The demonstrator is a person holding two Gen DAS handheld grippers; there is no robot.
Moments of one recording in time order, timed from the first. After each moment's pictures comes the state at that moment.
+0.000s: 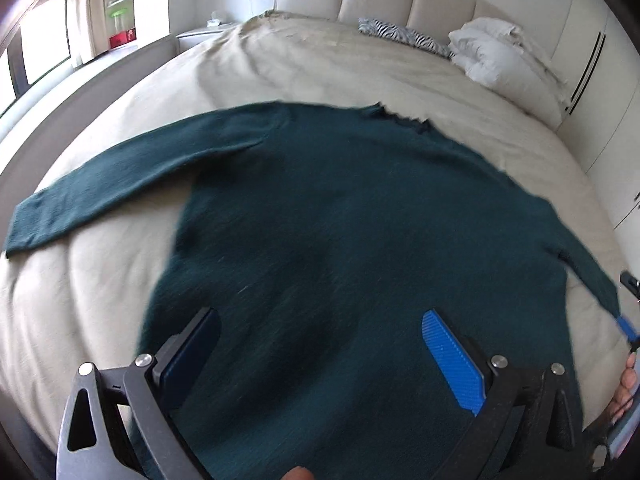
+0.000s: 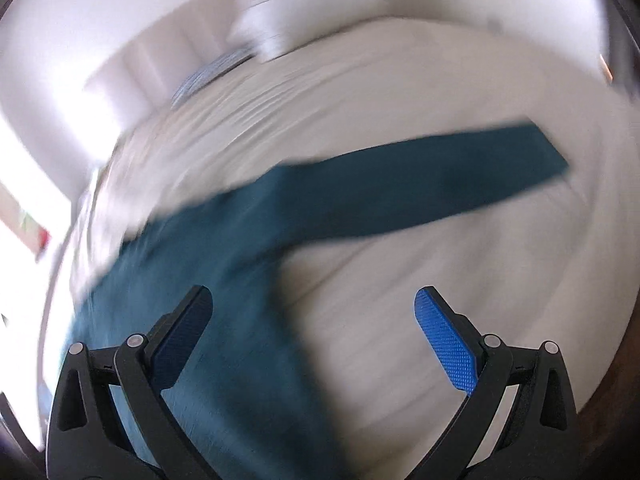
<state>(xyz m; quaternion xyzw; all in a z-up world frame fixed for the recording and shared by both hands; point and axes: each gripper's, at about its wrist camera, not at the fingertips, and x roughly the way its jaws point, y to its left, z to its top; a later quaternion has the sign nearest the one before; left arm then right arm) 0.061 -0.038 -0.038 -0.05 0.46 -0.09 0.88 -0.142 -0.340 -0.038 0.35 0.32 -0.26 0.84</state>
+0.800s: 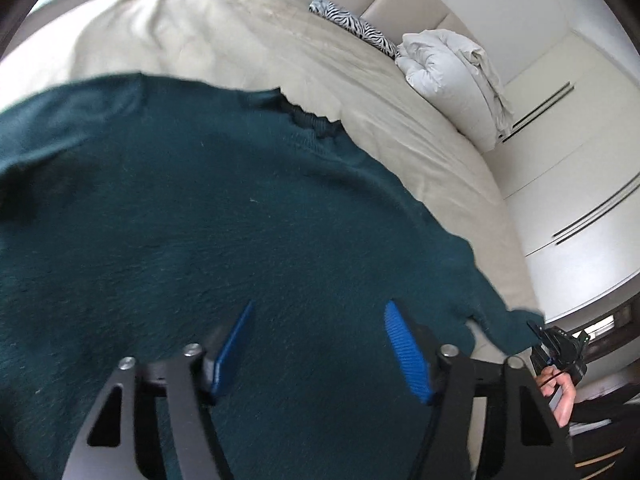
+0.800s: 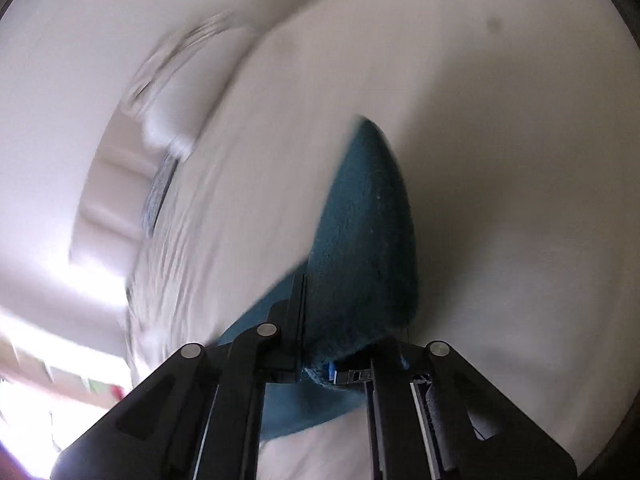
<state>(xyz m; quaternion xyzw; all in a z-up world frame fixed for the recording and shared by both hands) 0.155 -0.101 -0.059 -0.20 0.51 -0.24 0.80 -0.138 -0.562 -0.084 0.50 0.23 -0.27 0.79</state>
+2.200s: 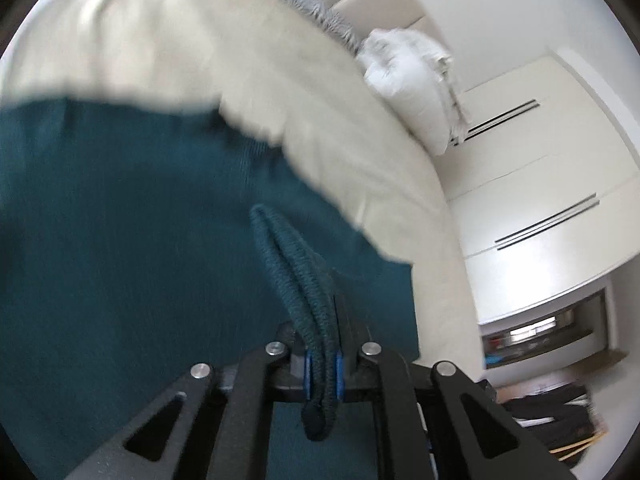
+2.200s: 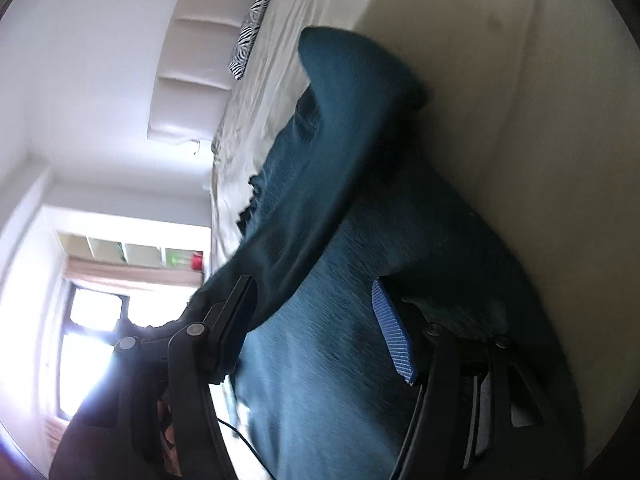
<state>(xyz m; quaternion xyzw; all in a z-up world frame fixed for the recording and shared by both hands) 0.216 -0.111 -0.020 -0.25 0.50 -0.32 0.76 -0.056 -0.326 -0.165 0.61 0.30 0.00 0.73</state>
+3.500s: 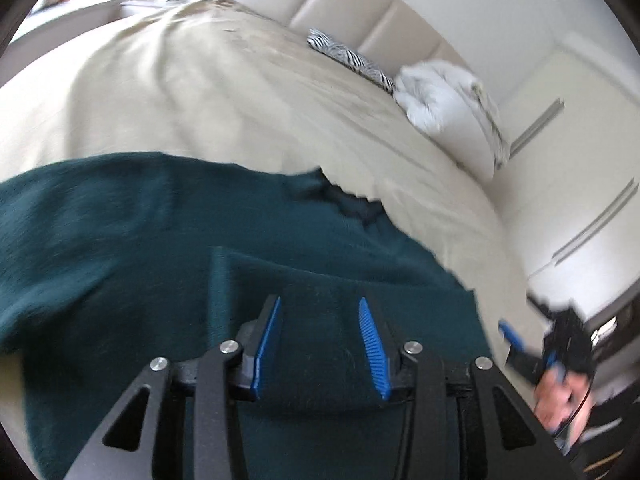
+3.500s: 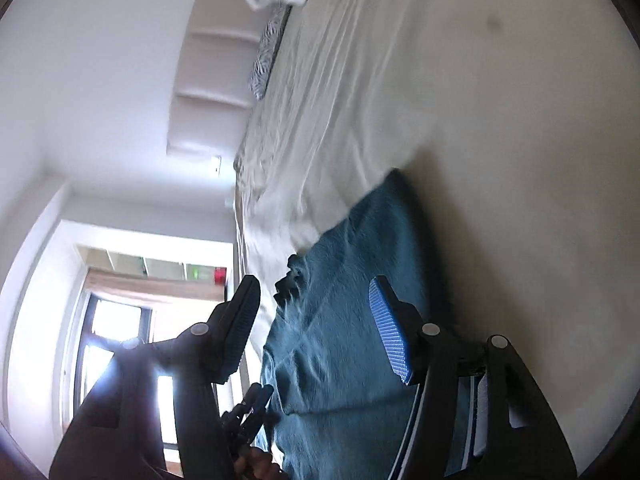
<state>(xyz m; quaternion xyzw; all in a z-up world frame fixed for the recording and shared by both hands) 0.233 -0.051 -0.070 -0.17 0.46 -0.24 0.84 0.004 -0.442 -0.122 0.60 0.29 0.03 0.74</state>
